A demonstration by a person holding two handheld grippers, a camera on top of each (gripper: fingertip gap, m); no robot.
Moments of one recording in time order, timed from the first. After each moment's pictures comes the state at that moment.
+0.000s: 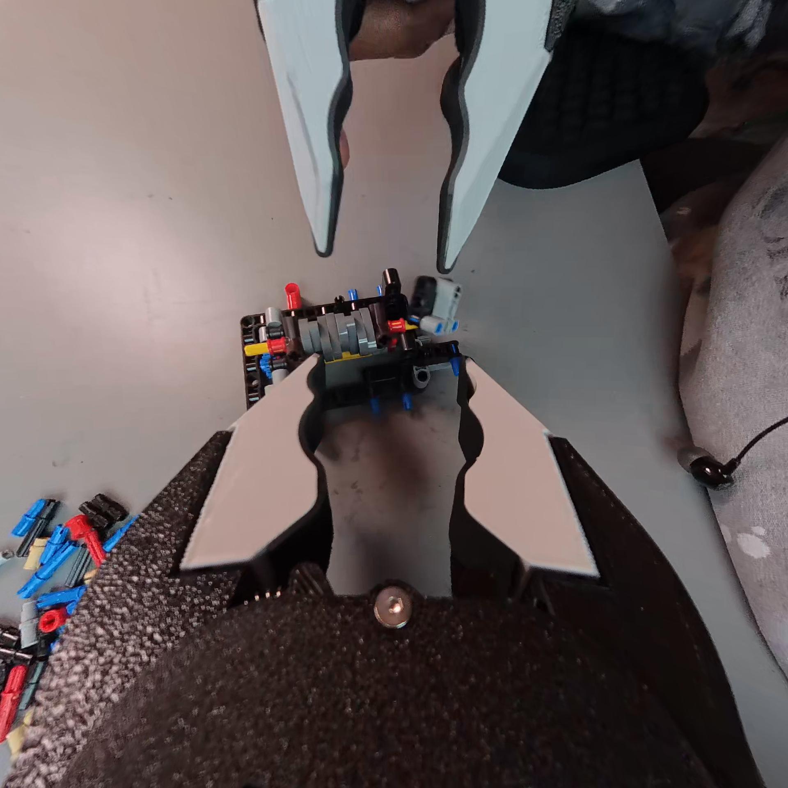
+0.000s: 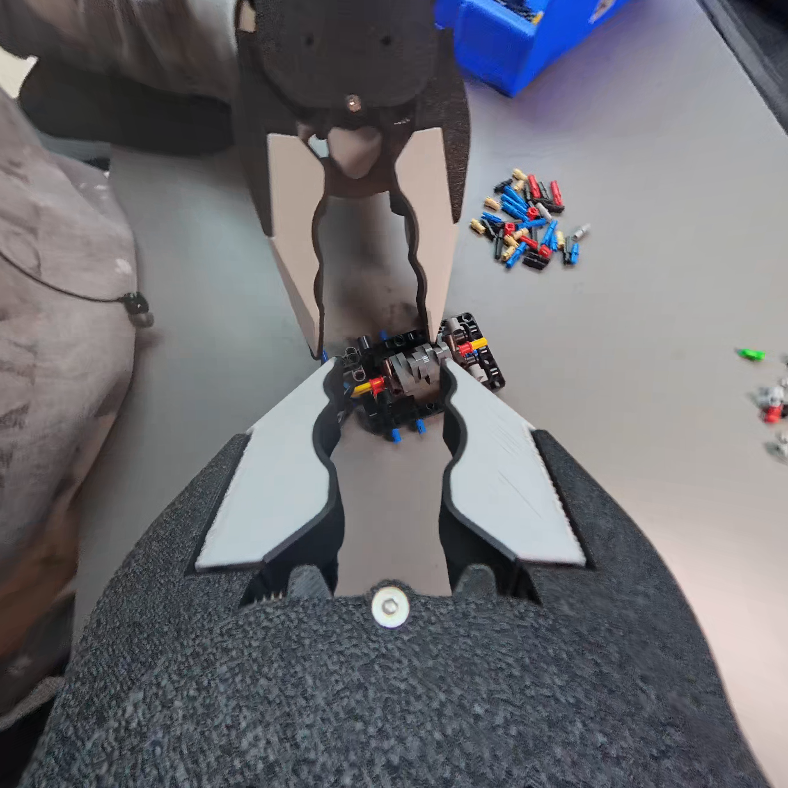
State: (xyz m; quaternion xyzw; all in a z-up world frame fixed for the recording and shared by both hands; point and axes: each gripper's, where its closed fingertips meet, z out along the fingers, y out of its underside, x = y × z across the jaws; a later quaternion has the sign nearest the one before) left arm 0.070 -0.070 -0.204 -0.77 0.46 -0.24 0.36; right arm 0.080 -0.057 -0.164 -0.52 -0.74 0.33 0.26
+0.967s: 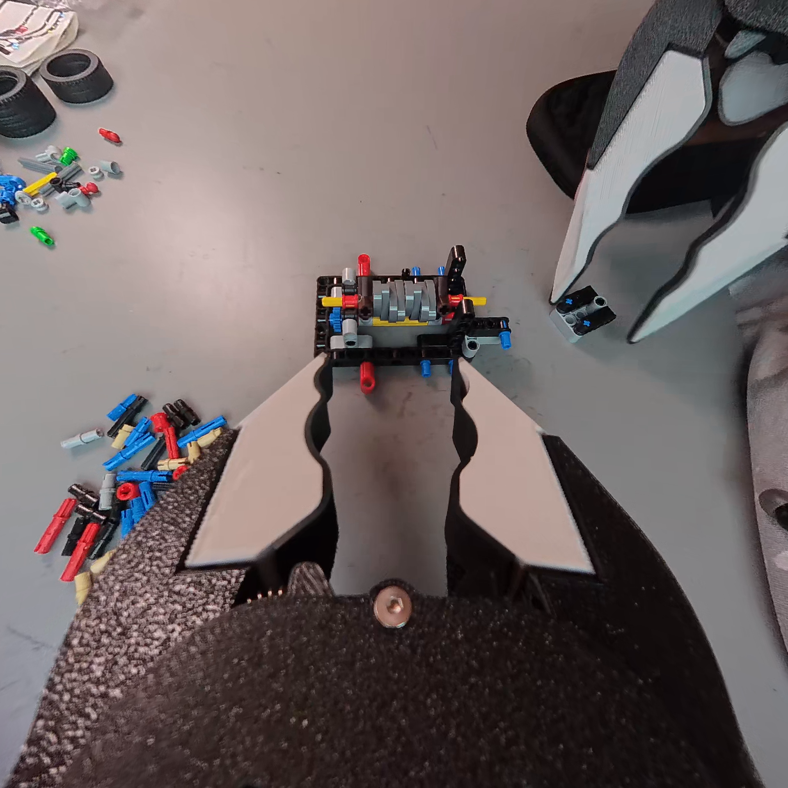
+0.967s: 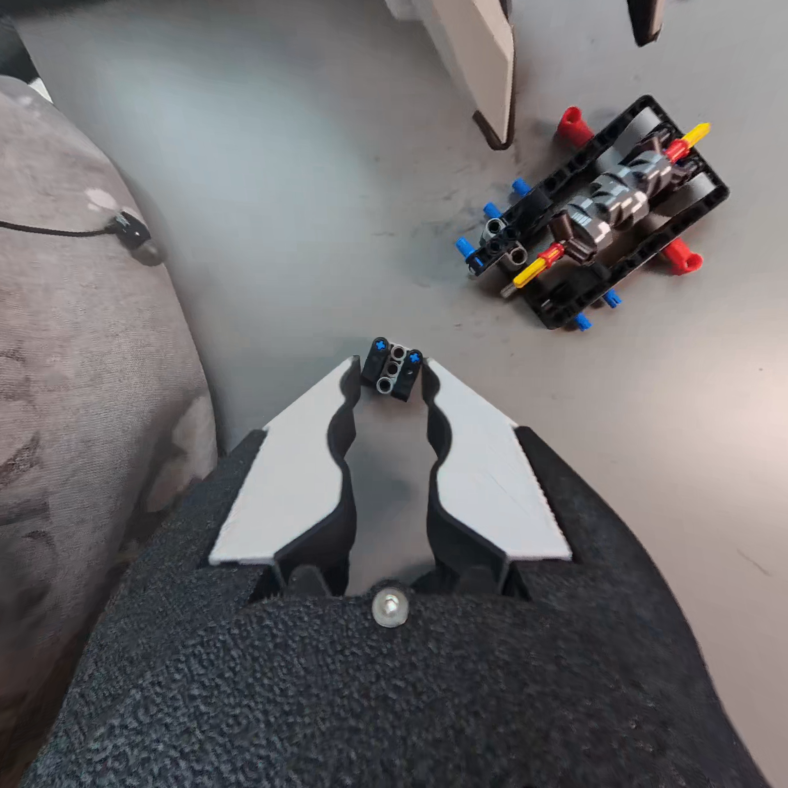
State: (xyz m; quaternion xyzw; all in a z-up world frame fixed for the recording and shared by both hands) left arm 0.034 -0.060 -0.194 -0.80 0.39 -0.21 0.40; right arm 0.126 -0.126 -0.220 -0.67 -0.69 0.22 0.16
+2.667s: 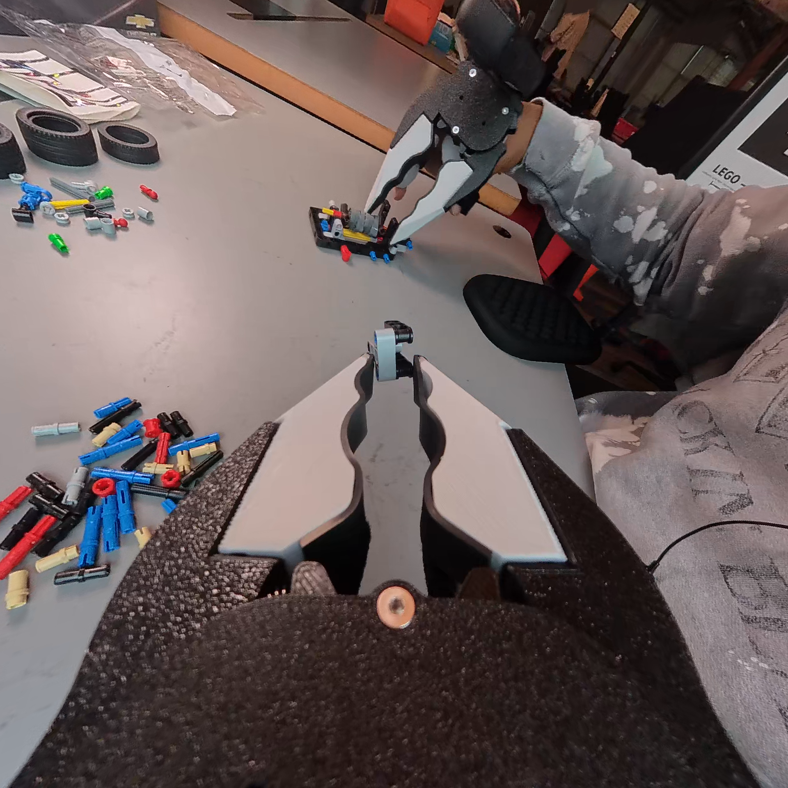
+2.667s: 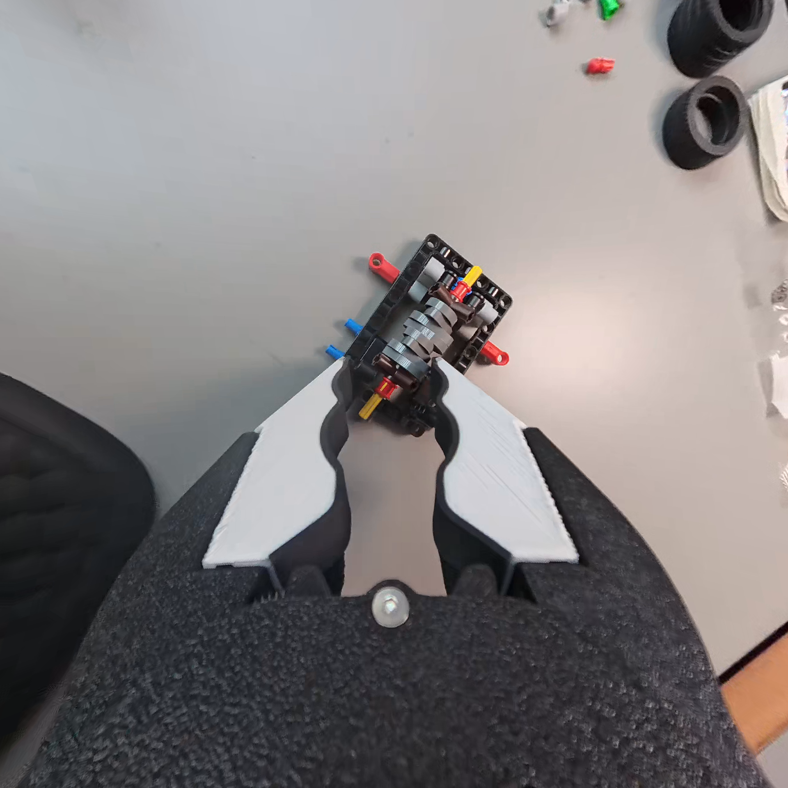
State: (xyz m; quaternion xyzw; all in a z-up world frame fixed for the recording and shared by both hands) left arm 0.019 -0.054 -0.140 -0.76 0.25 -0.39 0.45; right arm 0.214 0.106 -0.205 -0.66 -0.70 0.11 0.24
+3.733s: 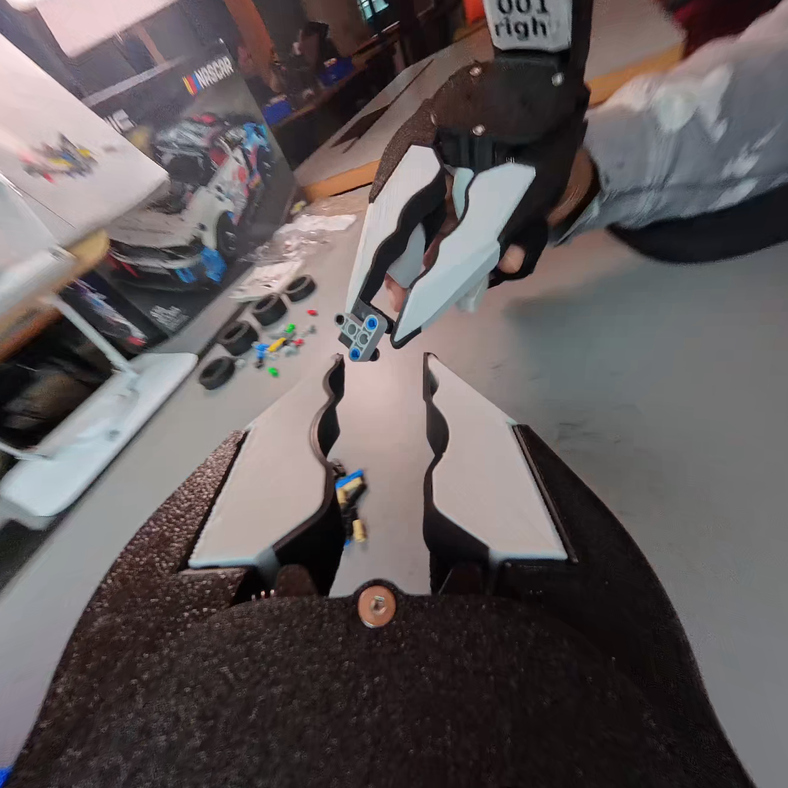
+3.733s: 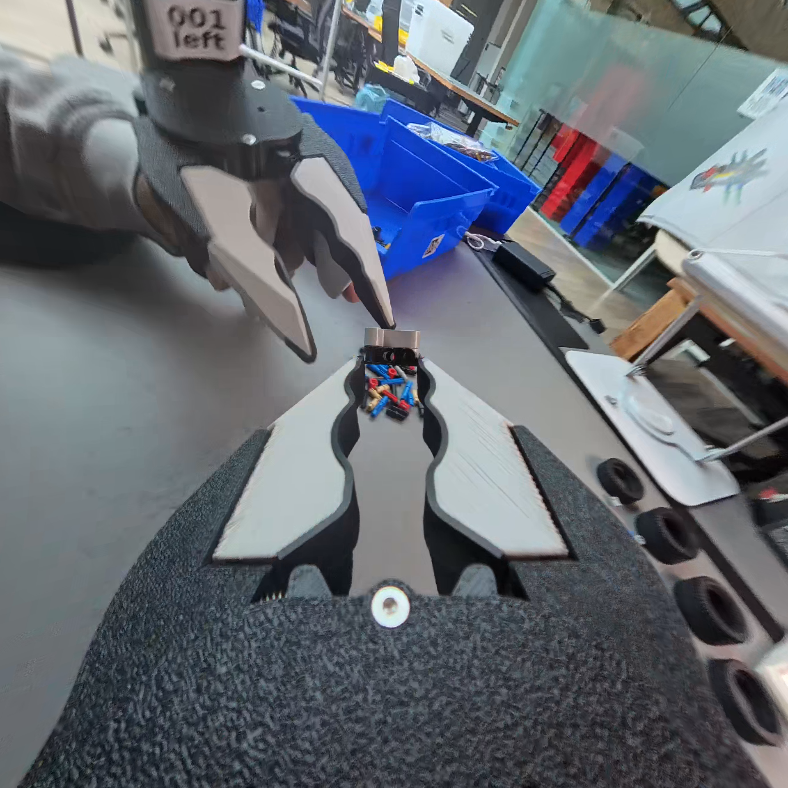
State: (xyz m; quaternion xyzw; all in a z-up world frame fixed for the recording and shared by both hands) left arm 0.008 -0.041 -0.133 -0.69 0.37 -0.12 0.60; right arm 0.010 -0.022 -0.126 -0.41 -0.67 0.35 0.51
